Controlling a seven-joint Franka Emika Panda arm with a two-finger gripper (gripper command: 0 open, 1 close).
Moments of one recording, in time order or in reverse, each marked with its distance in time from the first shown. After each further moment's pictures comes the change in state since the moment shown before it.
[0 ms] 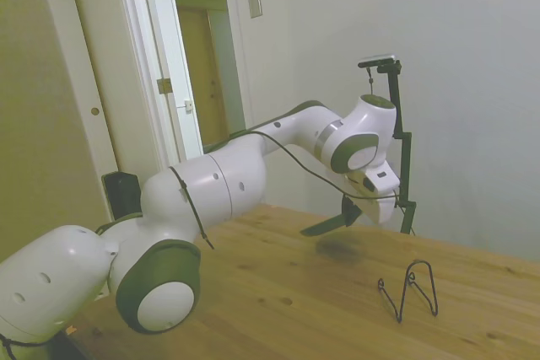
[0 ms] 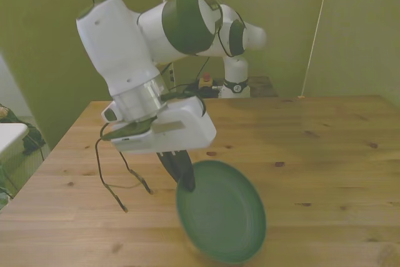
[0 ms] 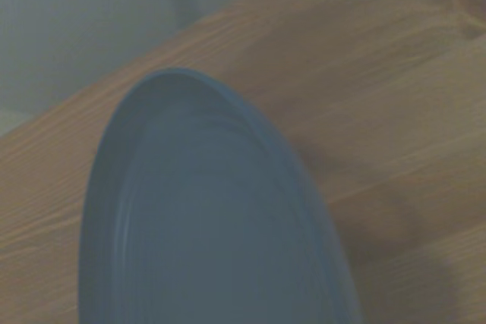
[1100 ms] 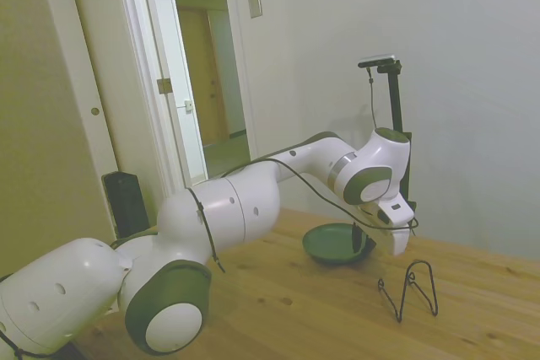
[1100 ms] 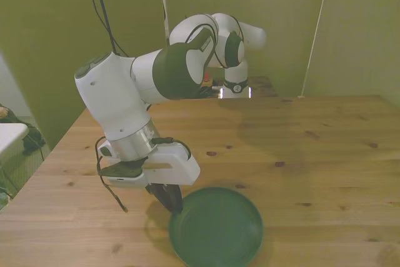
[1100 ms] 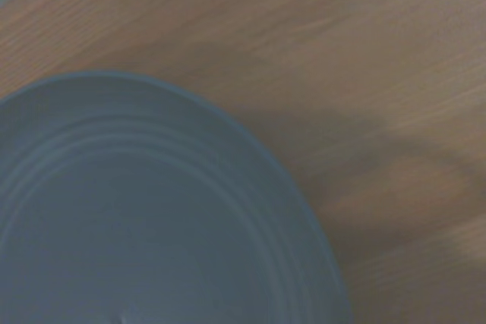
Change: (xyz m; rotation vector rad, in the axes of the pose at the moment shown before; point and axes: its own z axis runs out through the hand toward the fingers) arm 0.034 0.023 0.041 -0.047 0.027 -0.009
